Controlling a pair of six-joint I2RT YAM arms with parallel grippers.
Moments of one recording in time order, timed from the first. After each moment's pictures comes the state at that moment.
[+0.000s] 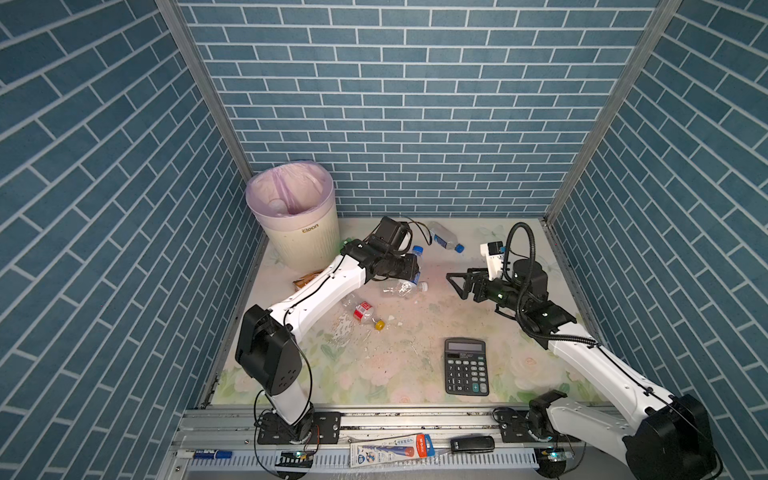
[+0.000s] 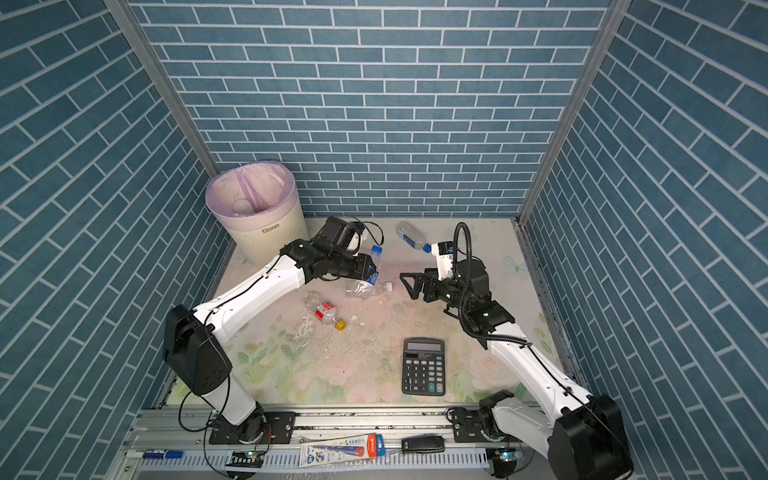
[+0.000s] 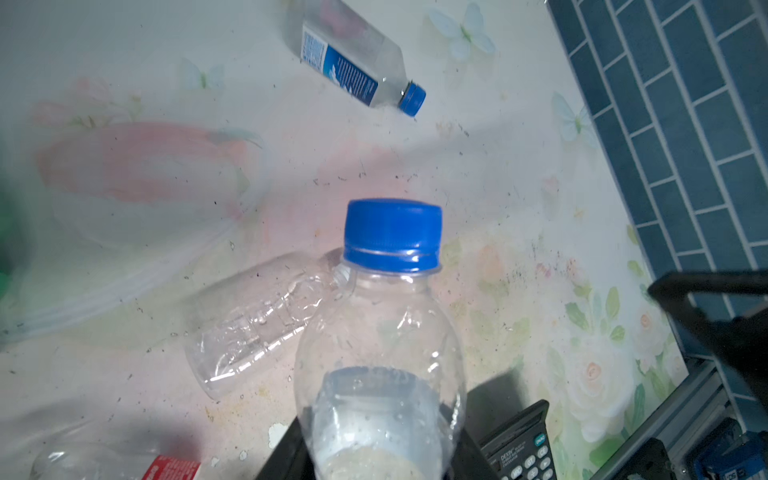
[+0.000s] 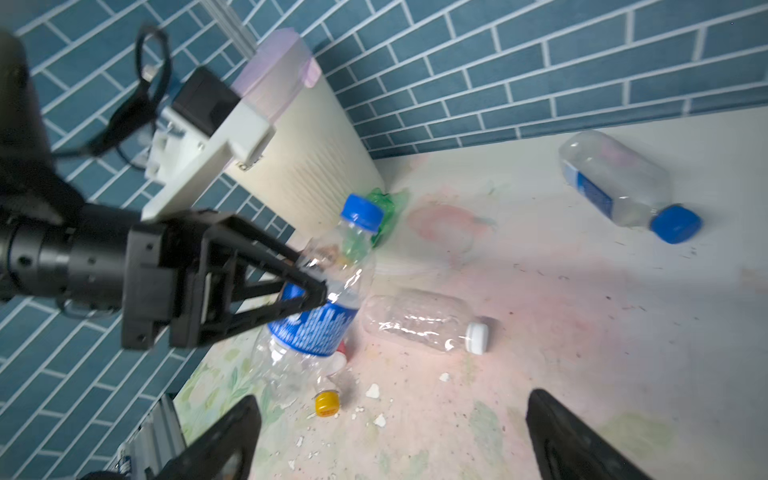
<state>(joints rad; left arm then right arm) -0.62 1.68 1.56 -0.72 0.14 -0.40 0.48 1.07 0.72 0.04 -0.43 0.41</state>
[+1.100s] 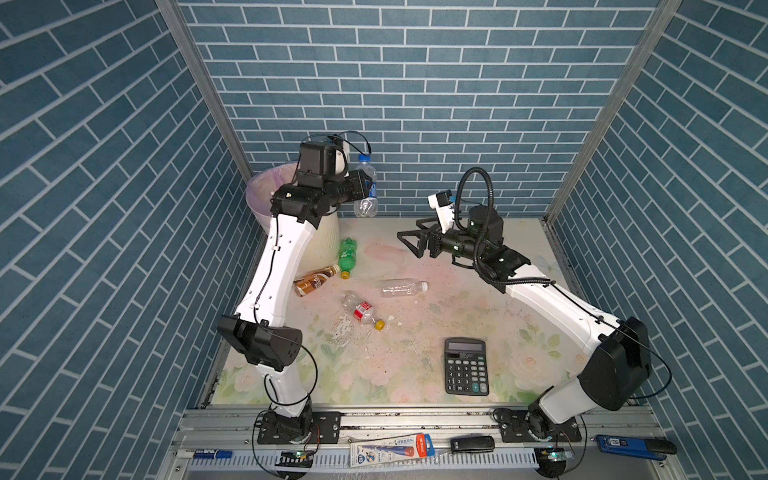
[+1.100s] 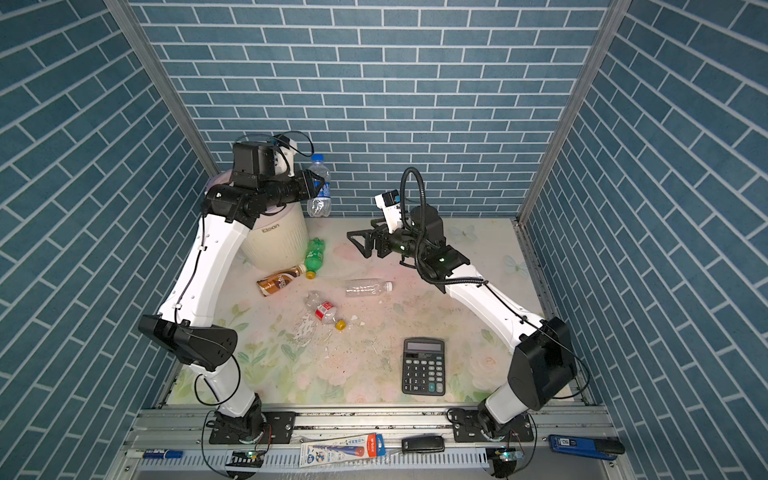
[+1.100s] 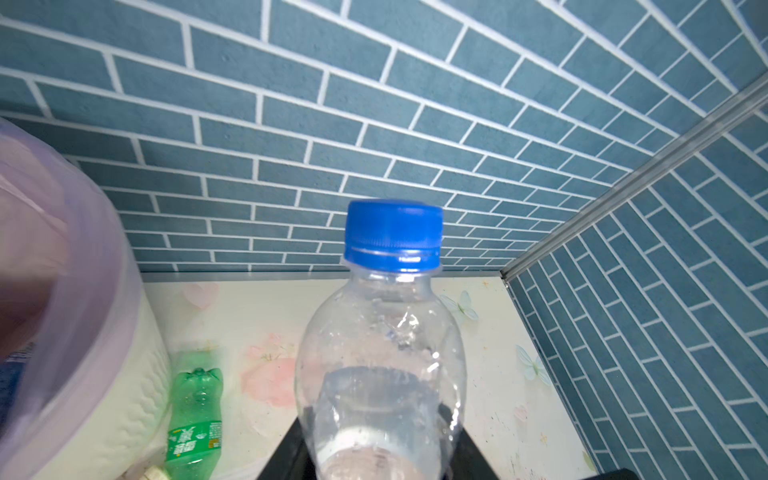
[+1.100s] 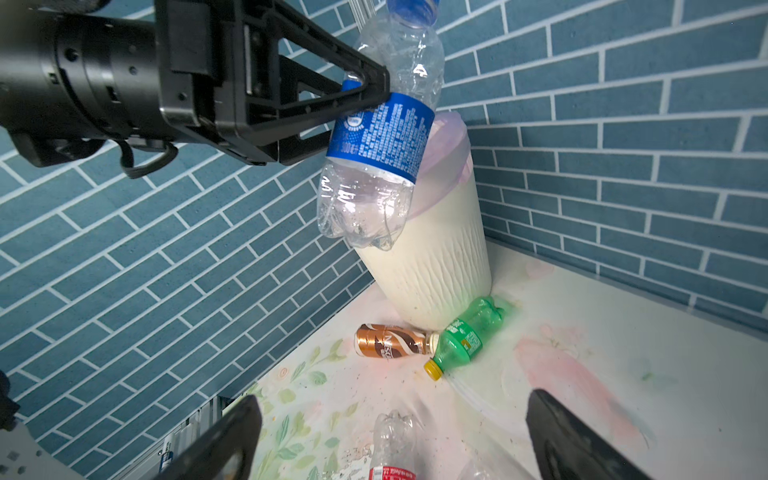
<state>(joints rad) -0.25 1.82 2.29 -0.88 0.18 -0.36 0.65 1.57 1.41 0.05 -0.51 0.31</state>
